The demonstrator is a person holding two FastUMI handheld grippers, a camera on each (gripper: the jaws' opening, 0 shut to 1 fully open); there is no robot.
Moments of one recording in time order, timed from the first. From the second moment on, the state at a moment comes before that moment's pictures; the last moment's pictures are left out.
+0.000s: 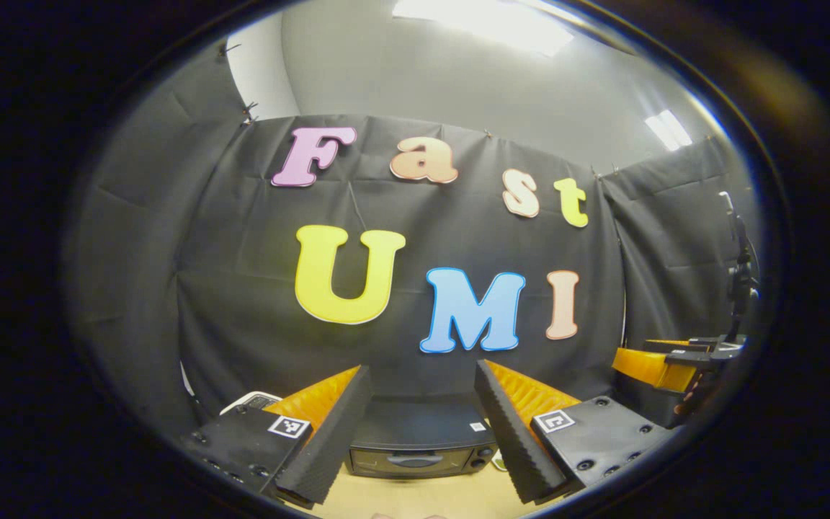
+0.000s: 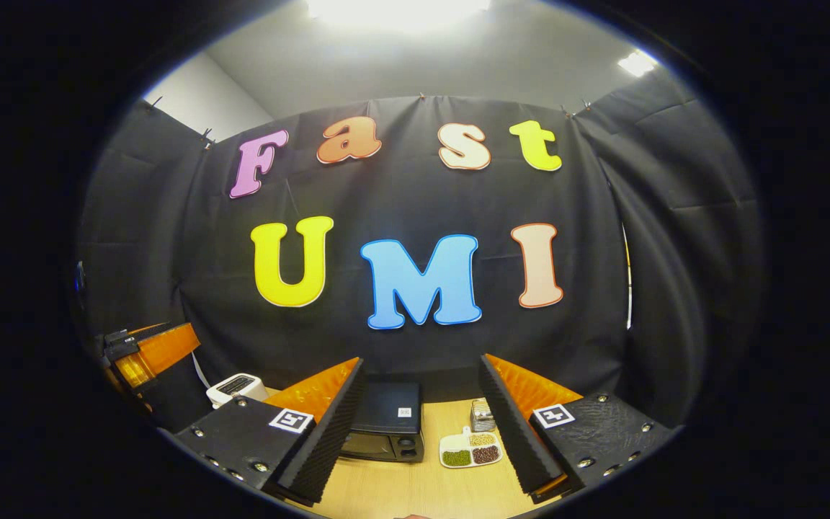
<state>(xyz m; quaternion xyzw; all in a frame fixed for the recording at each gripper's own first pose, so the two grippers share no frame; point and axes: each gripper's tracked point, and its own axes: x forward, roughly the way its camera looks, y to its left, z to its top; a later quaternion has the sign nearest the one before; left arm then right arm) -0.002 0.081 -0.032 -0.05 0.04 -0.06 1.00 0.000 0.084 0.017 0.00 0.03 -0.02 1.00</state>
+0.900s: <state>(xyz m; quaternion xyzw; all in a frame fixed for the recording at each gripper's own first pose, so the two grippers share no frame) -0.006 0.036 -0.031 -0.03 0.04 -0.05 1.00 0.005 0.044 0.015 -0.01 0.02 0.00 1.00</state>
